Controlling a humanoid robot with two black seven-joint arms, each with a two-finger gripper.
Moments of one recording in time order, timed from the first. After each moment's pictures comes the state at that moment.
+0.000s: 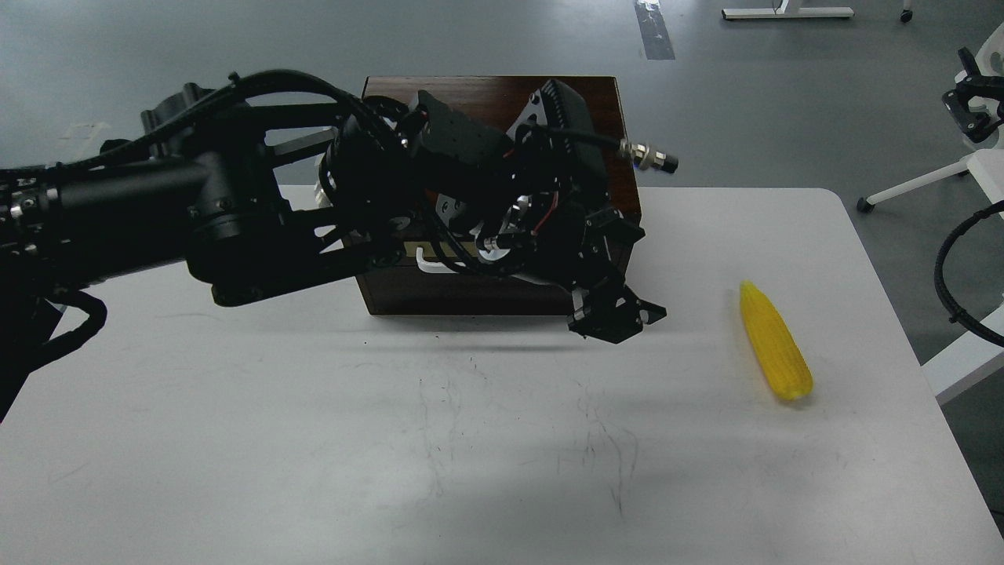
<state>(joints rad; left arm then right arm) -1.46 0.25 -0.10 -1.37 1.91 -0.49 -0.34 0.90 -0.68 0.59 0.50 0.44 0.49 0.23</state>
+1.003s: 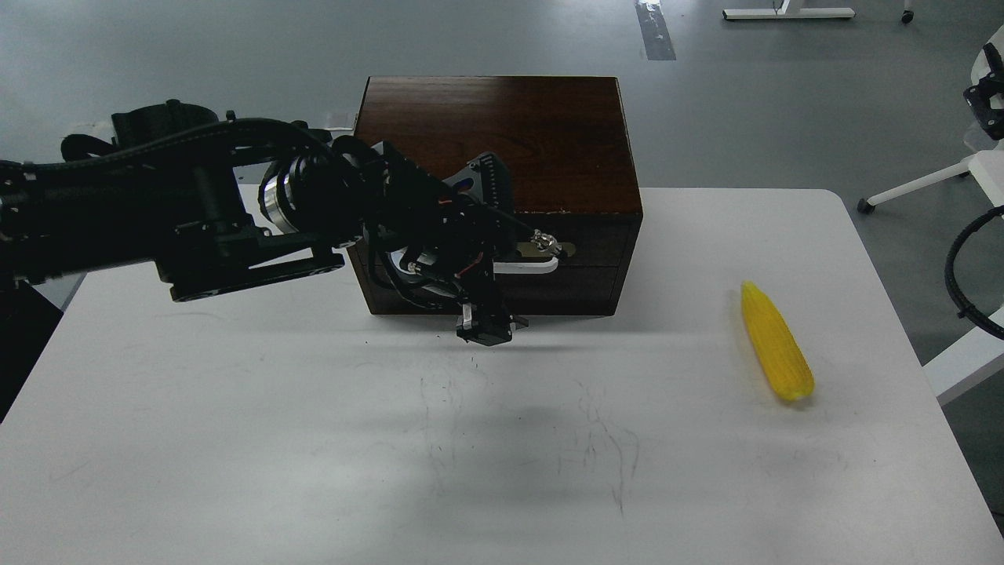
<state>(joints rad) -1.50 0.32 0.12 -1.29 2.05 -0.49 -0.39 0.90 -0.69 0.62 0.46 0.44 0.49 0.24</state>
